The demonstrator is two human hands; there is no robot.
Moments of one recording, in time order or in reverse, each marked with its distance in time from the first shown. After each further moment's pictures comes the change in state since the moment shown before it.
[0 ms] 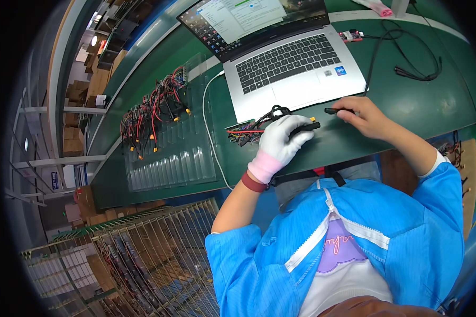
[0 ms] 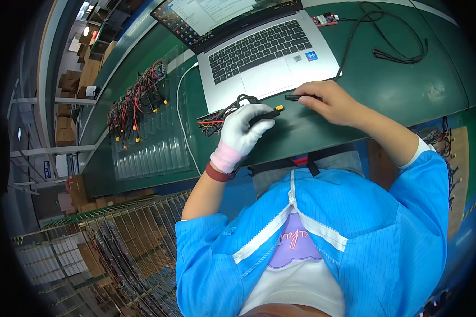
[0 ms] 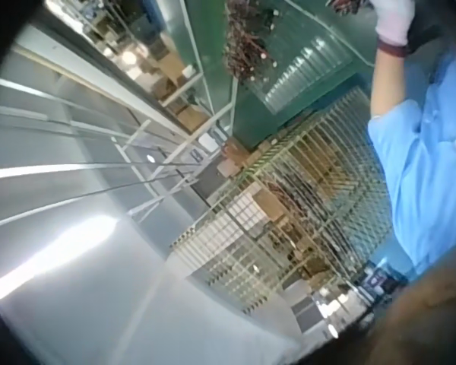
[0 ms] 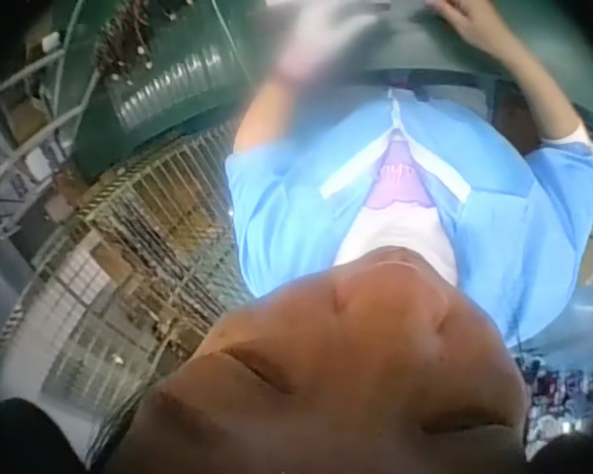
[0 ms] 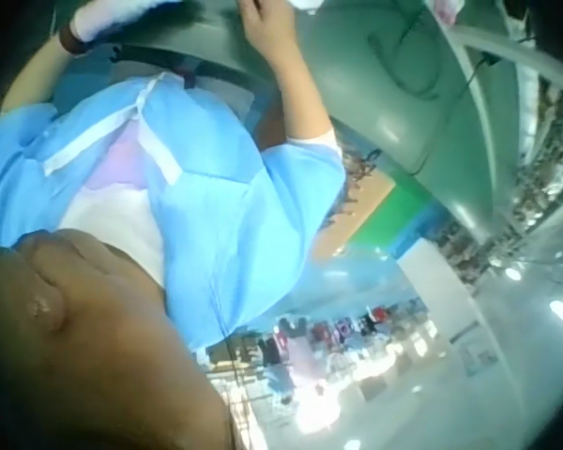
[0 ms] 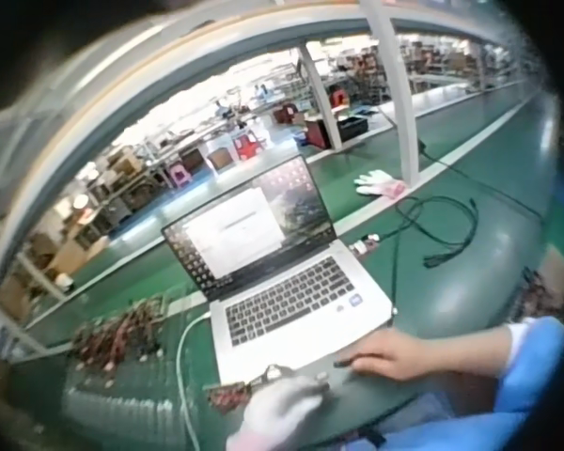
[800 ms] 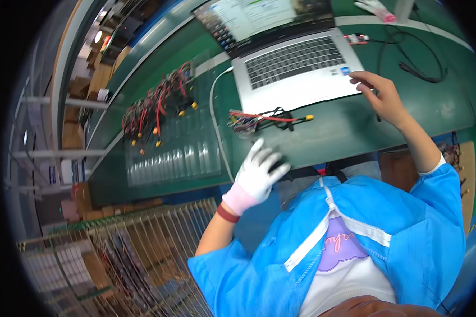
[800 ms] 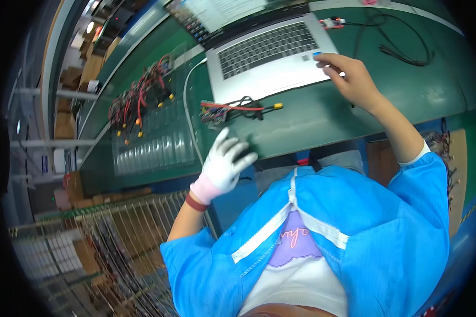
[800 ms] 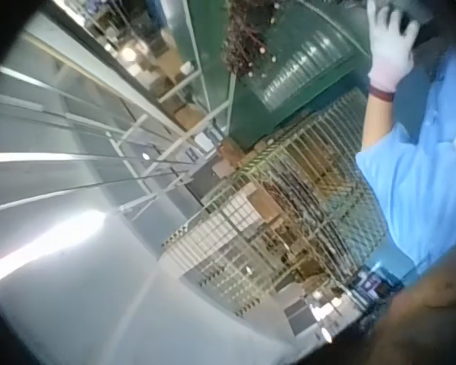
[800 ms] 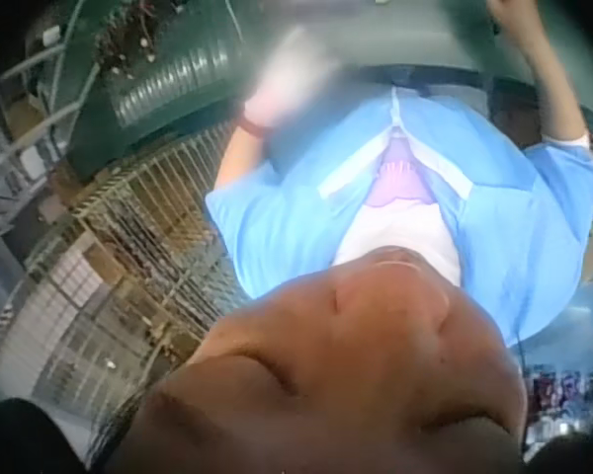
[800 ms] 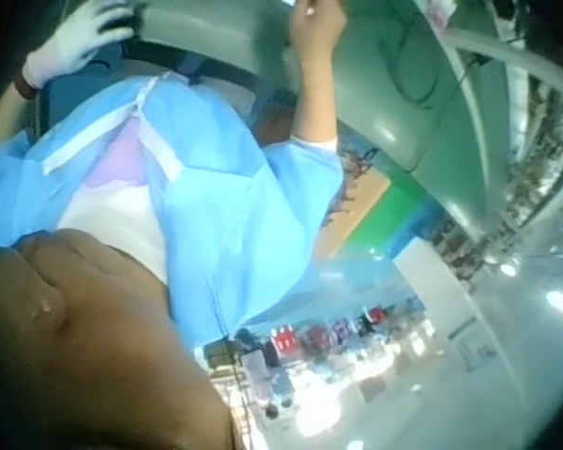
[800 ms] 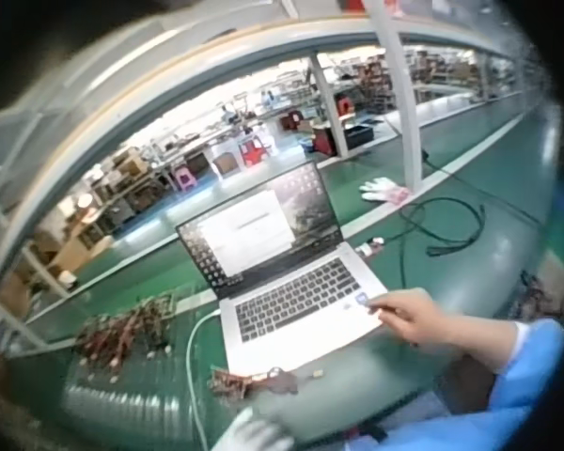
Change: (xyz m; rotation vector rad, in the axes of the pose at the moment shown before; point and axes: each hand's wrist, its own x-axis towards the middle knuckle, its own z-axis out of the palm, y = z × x) left_hand -0.098 0.005 -0.048 0.744 -0.270 0.326; right_hand 0.001 0.009 -0.025 -0.176 0.399 -0.153
